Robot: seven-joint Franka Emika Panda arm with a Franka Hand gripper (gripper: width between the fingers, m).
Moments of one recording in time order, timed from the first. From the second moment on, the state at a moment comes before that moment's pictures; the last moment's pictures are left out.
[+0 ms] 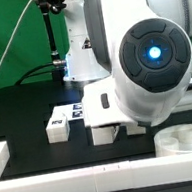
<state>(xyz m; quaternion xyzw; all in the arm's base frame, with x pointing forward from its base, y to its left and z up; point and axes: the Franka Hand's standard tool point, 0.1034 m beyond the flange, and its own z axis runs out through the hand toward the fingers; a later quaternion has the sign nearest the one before) 0.519 0.046 0.024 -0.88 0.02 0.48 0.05</state>
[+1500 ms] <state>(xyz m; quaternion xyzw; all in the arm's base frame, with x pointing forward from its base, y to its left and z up) 0.501 0.045 0.002 -0.88 0.02 0.48 0.05</state>
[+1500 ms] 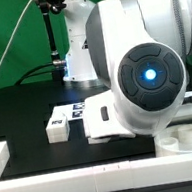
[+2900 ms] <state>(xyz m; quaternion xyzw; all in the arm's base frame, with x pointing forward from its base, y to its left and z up) 0.558 0.045 0.067 -0.94 -0.03 0.35 0.07</state>
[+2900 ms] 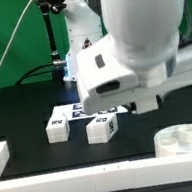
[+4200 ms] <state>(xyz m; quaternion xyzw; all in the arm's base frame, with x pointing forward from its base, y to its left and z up) 0.620 0.039 0.117 -1.00 -0.01 -0.08 0.04</state>
